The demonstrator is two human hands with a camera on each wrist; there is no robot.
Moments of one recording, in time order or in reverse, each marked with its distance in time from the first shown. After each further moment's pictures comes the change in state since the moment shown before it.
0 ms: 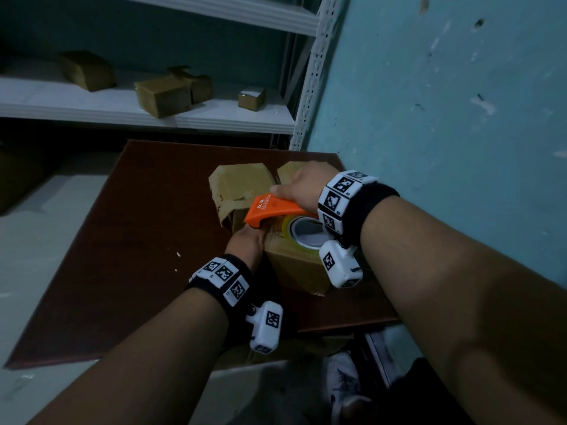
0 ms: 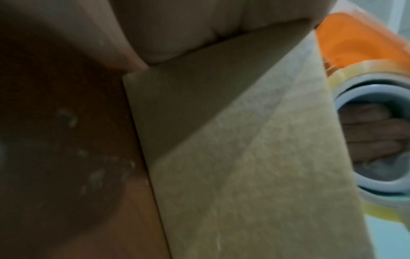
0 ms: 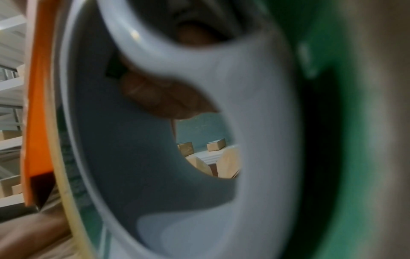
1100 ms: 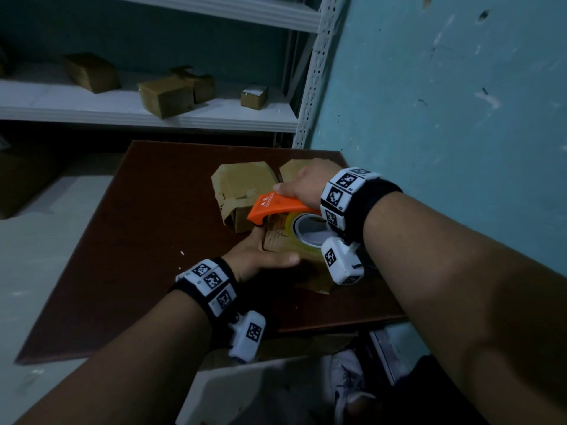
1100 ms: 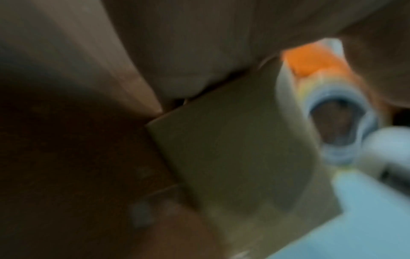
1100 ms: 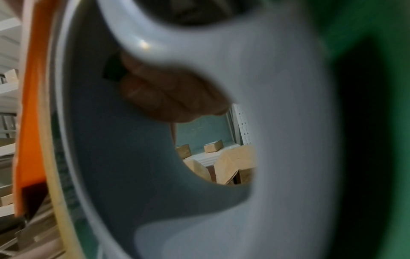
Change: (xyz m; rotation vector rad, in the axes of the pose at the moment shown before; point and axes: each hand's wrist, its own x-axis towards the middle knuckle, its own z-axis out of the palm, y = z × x) left_hand -0.012 -0.020 -0.017 -0.140 -0.562 0.179; right_hand -0.004 -0.002 -0.004 -0.037 -0.012 0.034
